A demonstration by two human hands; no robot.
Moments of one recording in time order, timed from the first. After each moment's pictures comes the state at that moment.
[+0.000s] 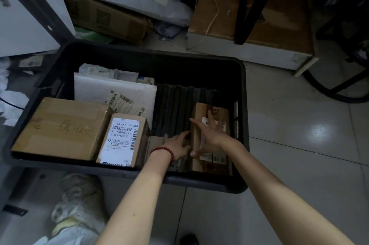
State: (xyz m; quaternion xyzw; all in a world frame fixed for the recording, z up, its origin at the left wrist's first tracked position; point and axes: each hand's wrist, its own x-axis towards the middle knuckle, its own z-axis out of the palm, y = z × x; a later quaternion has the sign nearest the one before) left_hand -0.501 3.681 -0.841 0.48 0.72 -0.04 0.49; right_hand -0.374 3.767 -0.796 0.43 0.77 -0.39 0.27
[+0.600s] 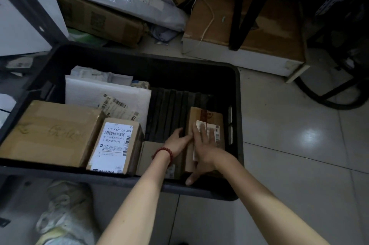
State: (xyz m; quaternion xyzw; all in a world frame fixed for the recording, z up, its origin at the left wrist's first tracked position) left_hand -0.488 3.702 -0.836 0.25 0.74 0.24 0.58; right_hand -0.369 3.751 -0.800 0.39 0.78 -0.34 0.35
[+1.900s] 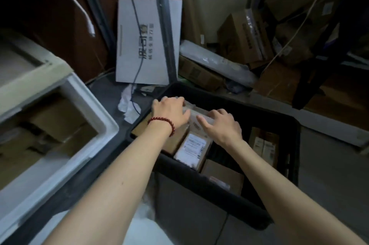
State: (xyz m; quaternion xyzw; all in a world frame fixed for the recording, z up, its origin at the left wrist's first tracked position) left_hand -0.617 3.586 -0.613 0.42 0.91 0.01 -0.02; right_hand -0.490 3.686 -0.647 0.37 0.90 -0.22 -0.05
